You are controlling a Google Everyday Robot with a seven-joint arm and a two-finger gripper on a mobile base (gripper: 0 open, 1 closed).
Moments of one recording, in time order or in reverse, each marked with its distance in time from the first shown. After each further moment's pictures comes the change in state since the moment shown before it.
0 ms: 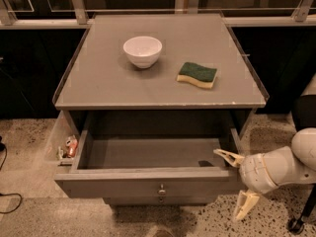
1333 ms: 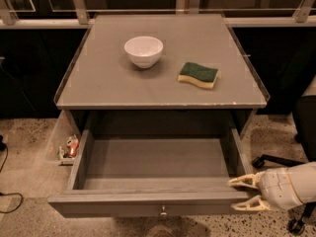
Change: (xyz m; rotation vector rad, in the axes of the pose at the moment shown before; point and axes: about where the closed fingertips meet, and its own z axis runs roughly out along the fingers) arm 0.010 0.035 -0.023 0.008 -0.070 -0.002
